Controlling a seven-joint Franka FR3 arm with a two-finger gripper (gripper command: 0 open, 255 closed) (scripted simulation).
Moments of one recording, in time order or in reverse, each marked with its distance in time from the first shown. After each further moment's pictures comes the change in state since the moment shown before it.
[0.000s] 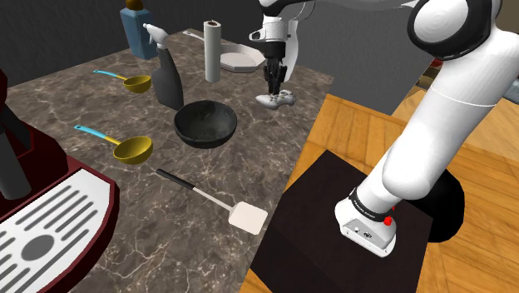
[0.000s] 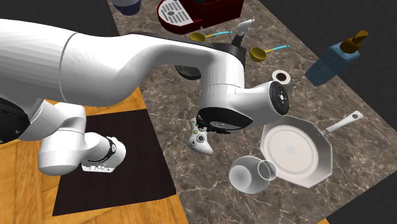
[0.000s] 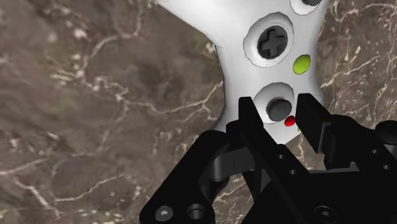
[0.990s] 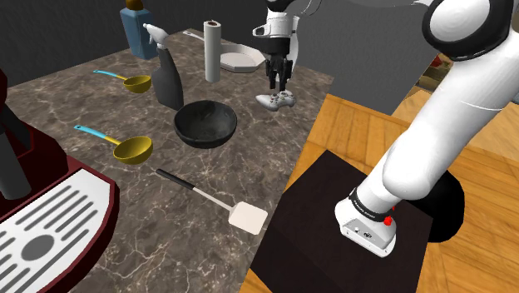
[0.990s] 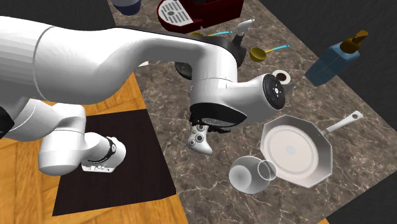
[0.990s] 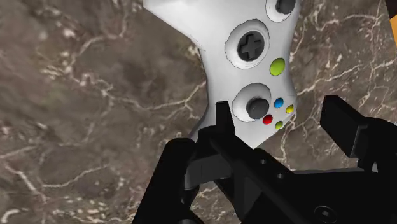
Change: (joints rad) arm 0.005 -0.068 0.001 -0.041 -0.023 0.004 -0.022
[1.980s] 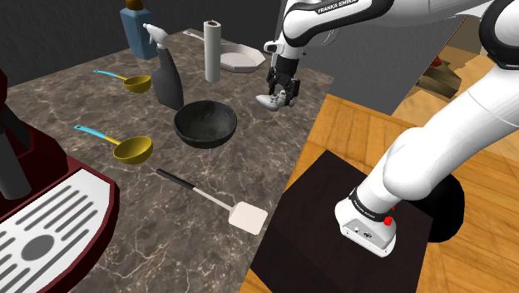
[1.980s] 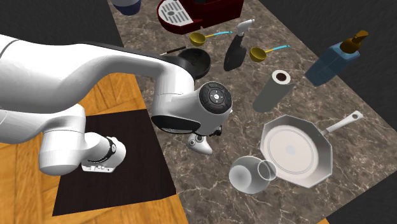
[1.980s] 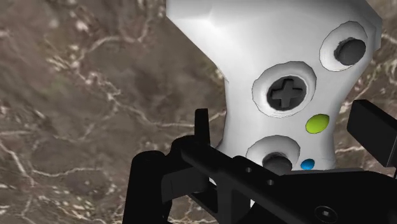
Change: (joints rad) arm 0.014 -0.232 0.010 -0.413 -0.061 0.469 -0.145
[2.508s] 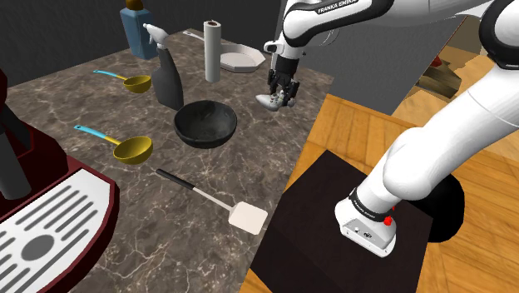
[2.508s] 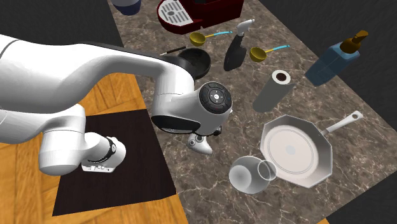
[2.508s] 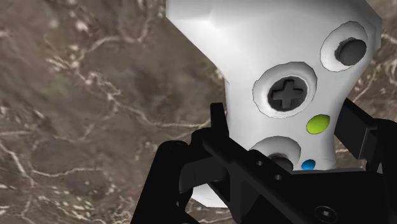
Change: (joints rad) arm 0.000 0.000 0.000 0.000 0.000 0.000 0.000
